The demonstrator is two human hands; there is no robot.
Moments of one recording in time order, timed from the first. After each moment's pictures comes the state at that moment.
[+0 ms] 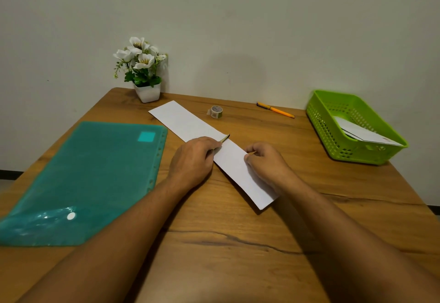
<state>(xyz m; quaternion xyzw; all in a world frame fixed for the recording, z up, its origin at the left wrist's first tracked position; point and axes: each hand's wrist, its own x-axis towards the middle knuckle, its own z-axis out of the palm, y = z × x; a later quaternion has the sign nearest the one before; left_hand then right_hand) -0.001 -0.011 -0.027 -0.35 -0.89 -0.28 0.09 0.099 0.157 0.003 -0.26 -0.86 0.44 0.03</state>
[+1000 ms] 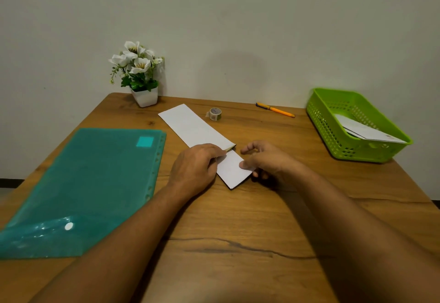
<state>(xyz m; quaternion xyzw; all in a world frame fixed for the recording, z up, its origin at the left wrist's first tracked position) 0.002 -0.013 -0.028 -0.40 -0.88 -0.24 0.09 0.083 0.182 0.012 -0.25 -0.80 0.53 -0.11</state>
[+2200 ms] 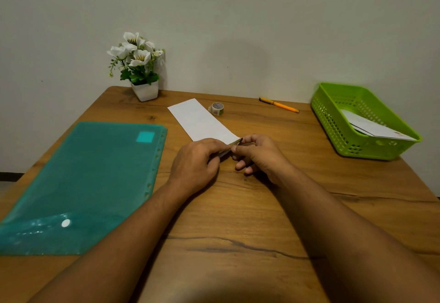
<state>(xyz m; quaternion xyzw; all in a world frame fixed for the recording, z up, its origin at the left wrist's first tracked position) -0.001 -0.019 -0.028 -0.42 -0.84 -0.32 0.09 0.067 0.163 -0.006 -0.25 -0.71 0.66 0.00</state>
